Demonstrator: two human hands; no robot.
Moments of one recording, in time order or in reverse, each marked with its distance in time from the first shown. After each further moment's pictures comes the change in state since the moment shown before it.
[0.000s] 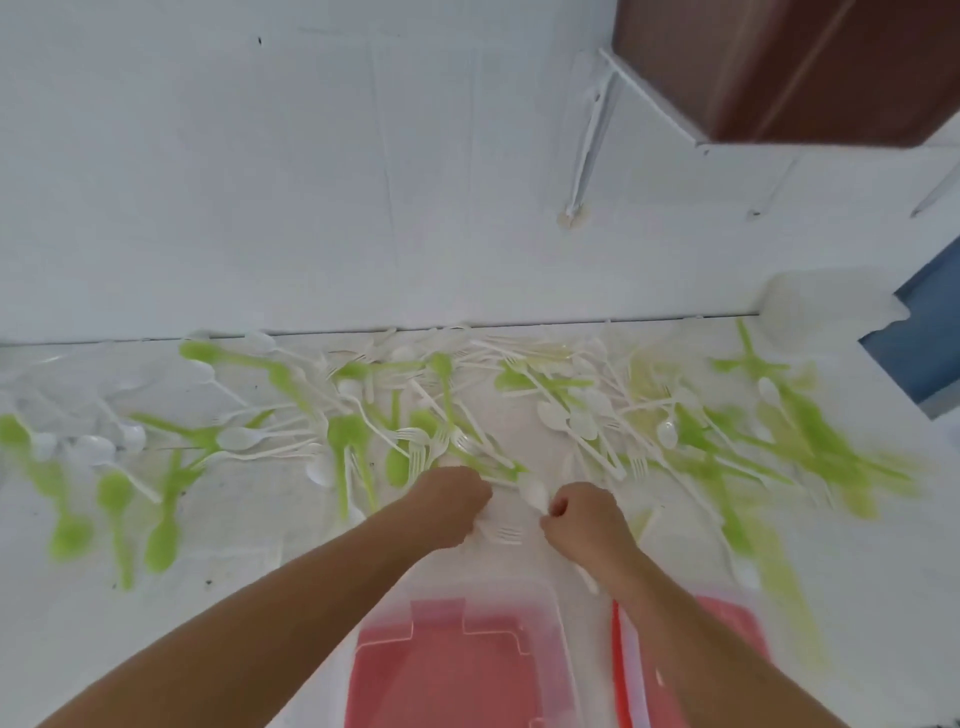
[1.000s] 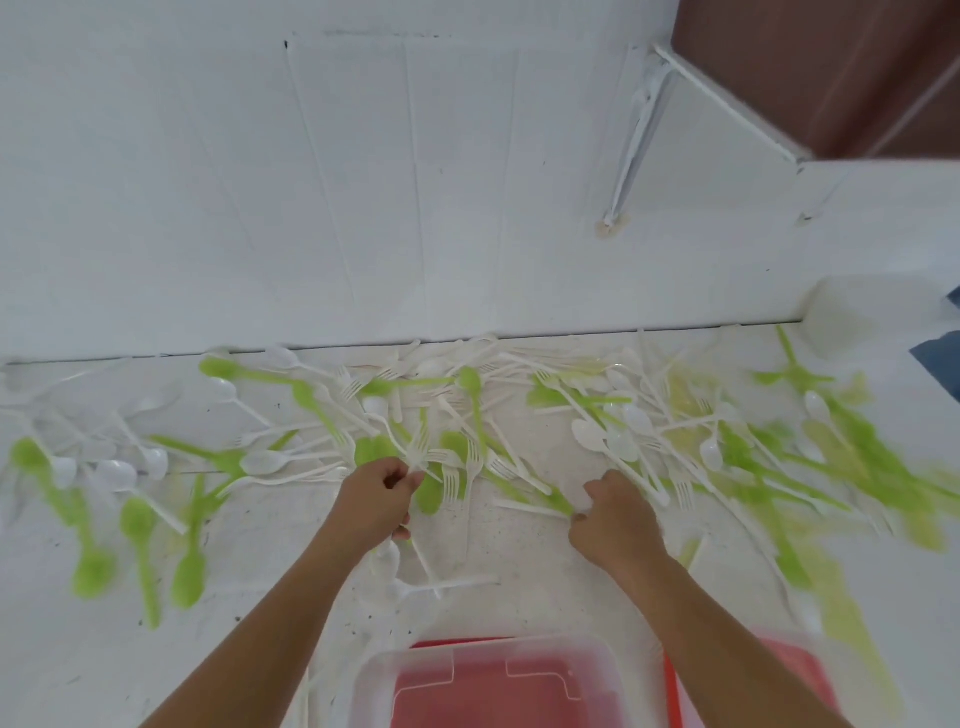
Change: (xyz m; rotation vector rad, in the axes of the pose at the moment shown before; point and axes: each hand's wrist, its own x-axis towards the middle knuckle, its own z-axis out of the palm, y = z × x) left_hand -0.035 -0.110 0.025 -1.253 0.402 -0.562; right_hand 0.027 -0.031 0.001 -0.191 0.022 -0.019
